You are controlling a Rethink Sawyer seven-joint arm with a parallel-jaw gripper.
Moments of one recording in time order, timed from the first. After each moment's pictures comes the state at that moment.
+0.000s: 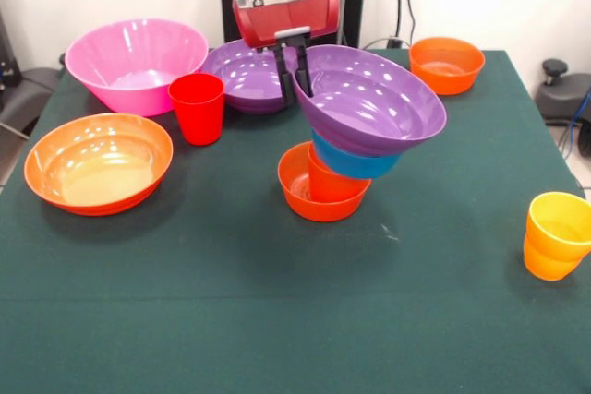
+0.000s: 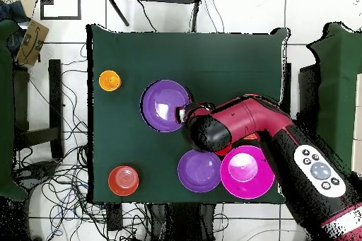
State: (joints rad) arm -0.94 -0.70 0.94 1.89 -0.83 0.60 2.03
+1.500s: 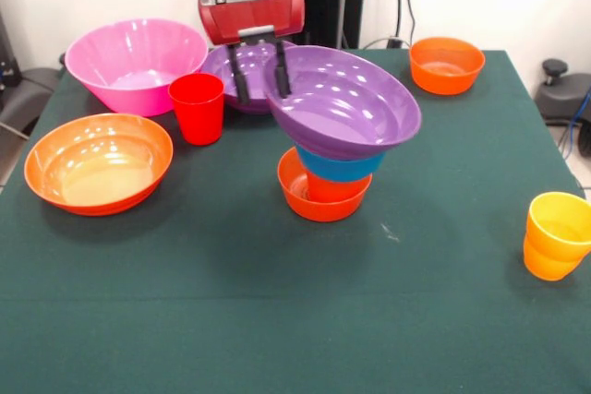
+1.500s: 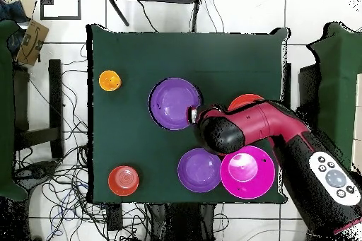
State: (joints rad) arm -0.99 -0.70 0.94 1.89 -0.83 0.60 2.03
